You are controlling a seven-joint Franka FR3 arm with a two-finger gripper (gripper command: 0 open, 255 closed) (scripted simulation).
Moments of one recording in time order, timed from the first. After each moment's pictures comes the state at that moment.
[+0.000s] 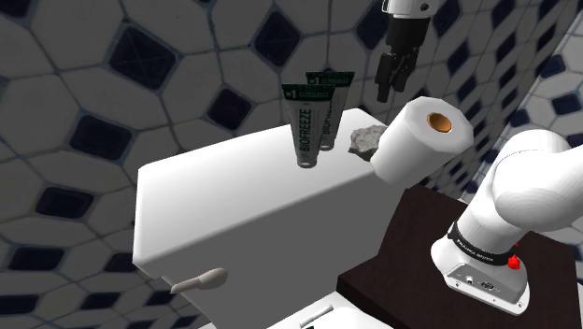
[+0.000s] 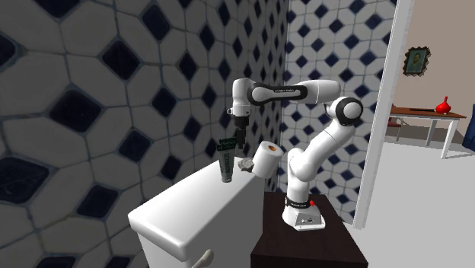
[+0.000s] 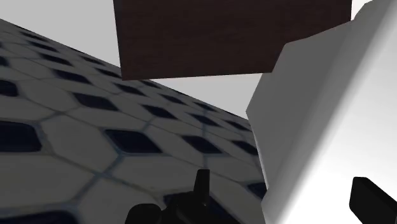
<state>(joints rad) 0.01 -0.79 -0.07 -2.41 0.01 1.60 0.02</state>
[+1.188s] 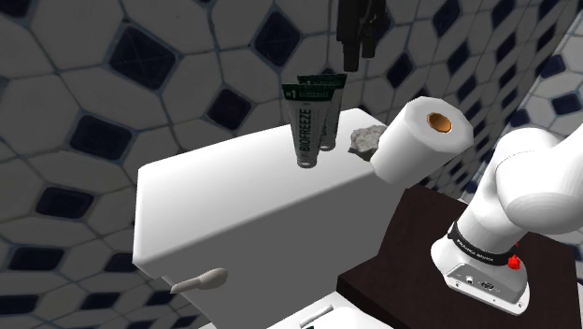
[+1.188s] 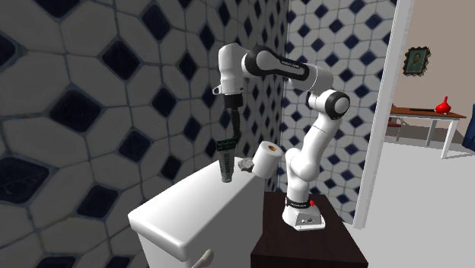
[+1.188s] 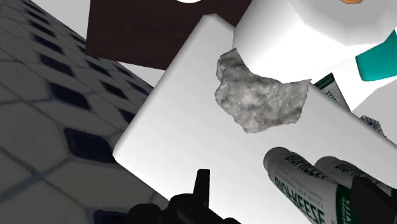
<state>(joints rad) 0.16 -0.51 0.17 -1.90 0.14 1.31 0.18</state>
